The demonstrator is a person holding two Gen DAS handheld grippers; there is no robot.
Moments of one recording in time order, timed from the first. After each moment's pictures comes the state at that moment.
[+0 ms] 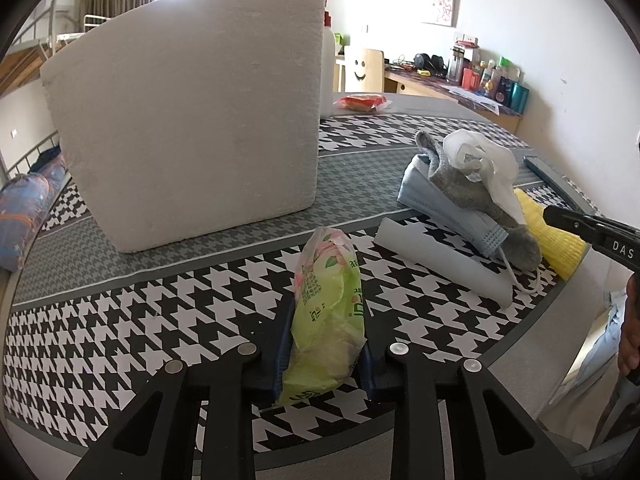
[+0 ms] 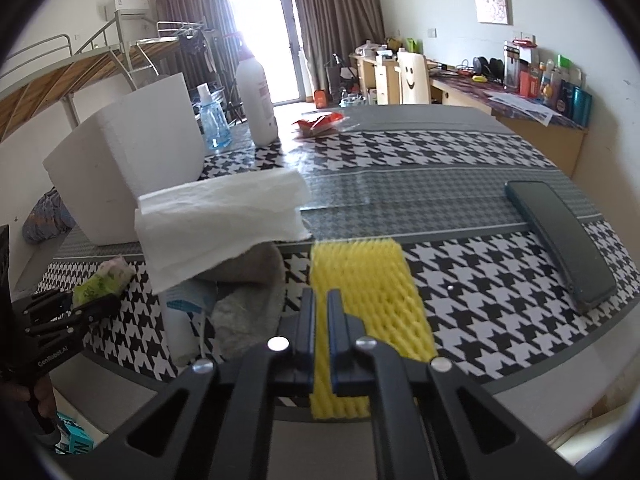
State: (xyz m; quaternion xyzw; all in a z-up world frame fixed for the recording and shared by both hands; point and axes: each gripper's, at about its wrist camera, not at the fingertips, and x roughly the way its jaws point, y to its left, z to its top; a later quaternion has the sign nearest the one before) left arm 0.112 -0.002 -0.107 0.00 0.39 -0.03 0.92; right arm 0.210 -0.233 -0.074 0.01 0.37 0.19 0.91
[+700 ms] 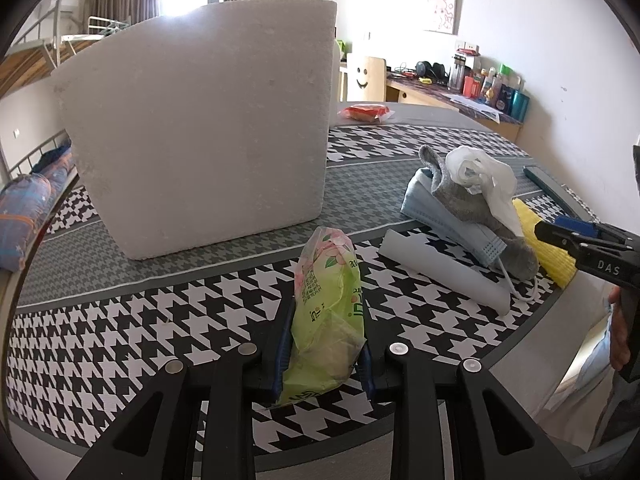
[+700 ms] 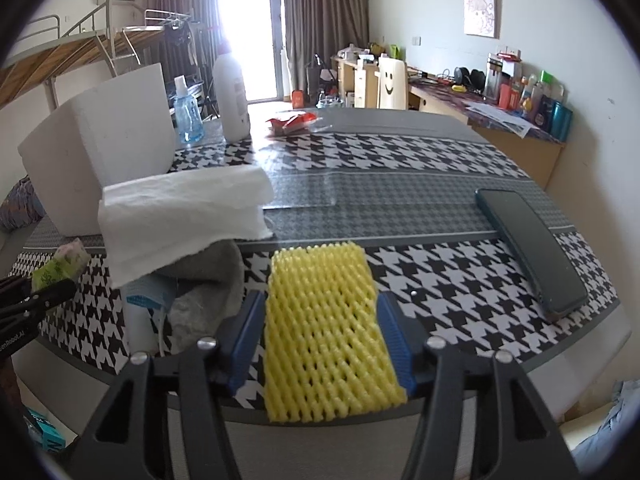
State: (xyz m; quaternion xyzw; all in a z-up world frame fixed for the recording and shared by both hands) left arm 0.102 0.006 -0.097 -0.01 0.38 -0.03 0.92; right arm 0.219 -0.236 -0.080 -0.03 0.37 0.14 0.92
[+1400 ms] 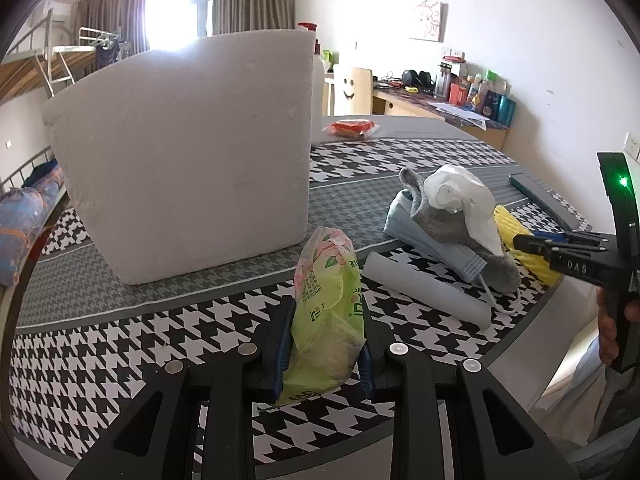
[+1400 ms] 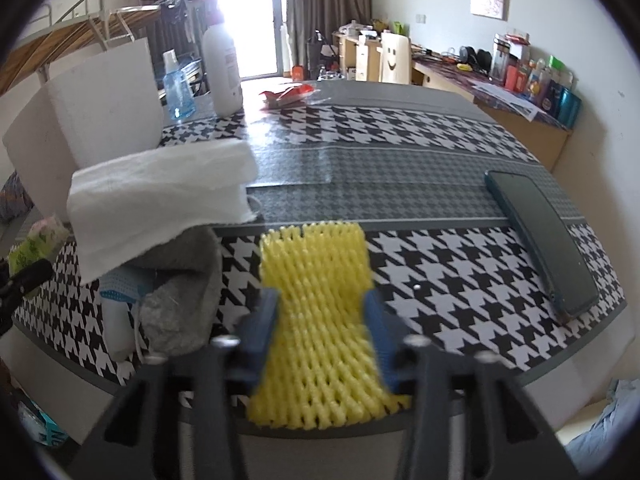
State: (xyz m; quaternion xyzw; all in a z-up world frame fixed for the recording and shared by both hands) left arm 0.107 -0.002 -0.082 0.00 0.36 -0.05 0.93; right arm 0.239 -0.236 -0.091 -0.04 0.41 0.14 0.90
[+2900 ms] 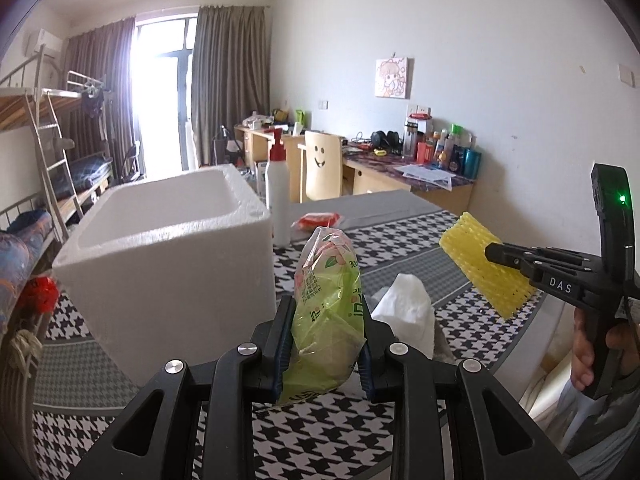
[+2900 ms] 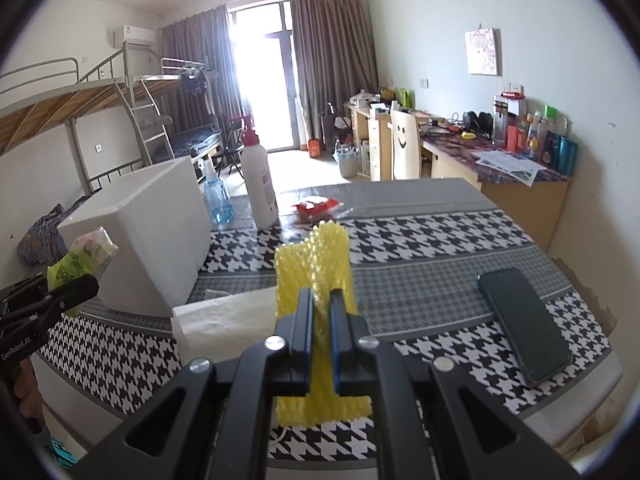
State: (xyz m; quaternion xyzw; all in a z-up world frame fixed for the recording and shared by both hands) left arm 0.109 -0.017 -0.011 0.00 0.25 -0.10 0.96; right arm 0.218 -0.232 -0.001 0.01 0.28 0.17 0.94
